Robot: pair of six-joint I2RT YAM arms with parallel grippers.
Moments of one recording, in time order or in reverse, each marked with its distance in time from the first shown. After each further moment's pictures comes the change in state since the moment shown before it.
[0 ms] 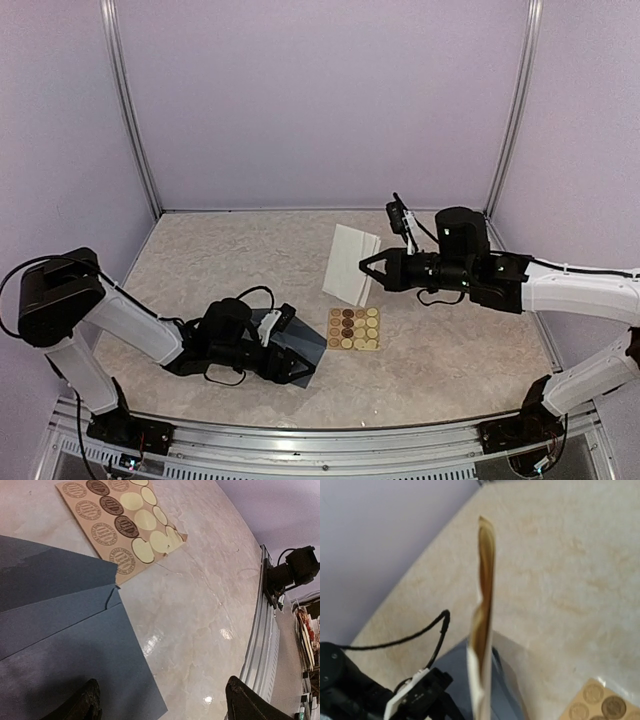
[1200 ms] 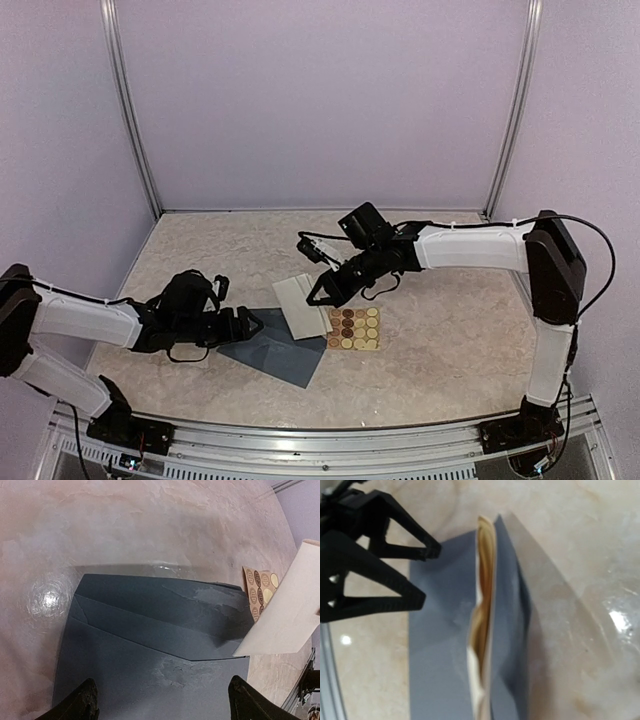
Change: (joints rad) left arm 0.248 -0.327 -0.031 -0.439 -0.284 -0.179; right arm 0.000 0.656 0.587 -0.449 -0.347 -0.438
